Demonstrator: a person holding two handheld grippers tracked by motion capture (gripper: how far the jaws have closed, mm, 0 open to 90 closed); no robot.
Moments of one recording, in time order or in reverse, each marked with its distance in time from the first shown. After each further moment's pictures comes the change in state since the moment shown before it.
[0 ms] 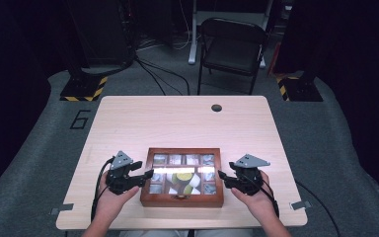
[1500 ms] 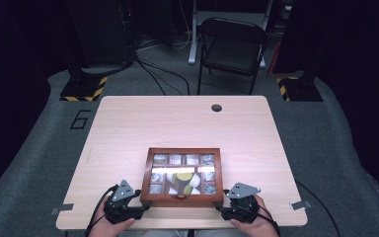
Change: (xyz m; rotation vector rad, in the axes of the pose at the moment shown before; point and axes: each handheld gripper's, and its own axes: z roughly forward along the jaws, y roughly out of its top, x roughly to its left) left arm -0.021 -0.069 -0.009 0.148 -0.057 0.109; right arm 0.036 -0.060 -0.004 0.123 0.129 -0.153
